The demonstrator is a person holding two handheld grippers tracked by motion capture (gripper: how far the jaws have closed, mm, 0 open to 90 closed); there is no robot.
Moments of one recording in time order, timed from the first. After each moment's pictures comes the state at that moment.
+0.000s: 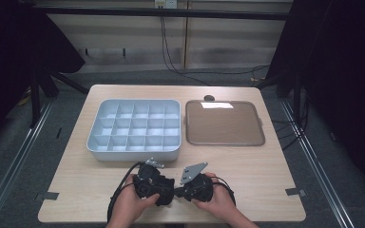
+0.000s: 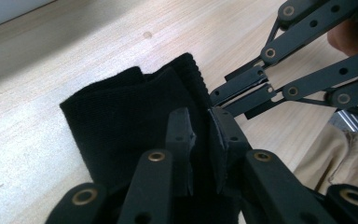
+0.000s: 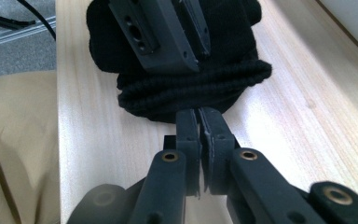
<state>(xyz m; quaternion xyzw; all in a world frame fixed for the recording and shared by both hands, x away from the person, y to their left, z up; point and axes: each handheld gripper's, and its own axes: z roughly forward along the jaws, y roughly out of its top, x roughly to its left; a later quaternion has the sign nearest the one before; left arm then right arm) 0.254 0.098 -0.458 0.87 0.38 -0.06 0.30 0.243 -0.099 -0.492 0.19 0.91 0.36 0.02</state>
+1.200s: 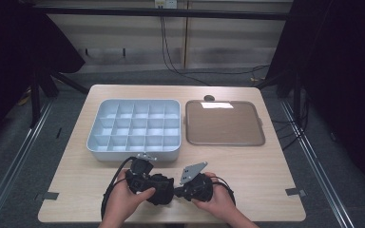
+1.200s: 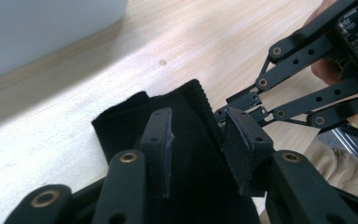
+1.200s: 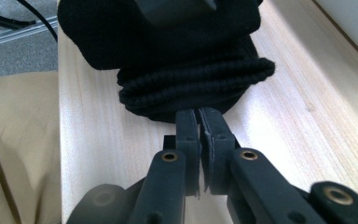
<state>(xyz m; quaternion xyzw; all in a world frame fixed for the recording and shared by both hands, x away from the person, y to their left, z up) 0.259 0.113 -0.440 0.85 0.40 -0.05 0.33 0.243 -0.098 -0.491 0.18 0.91 0.36 0.02</state>
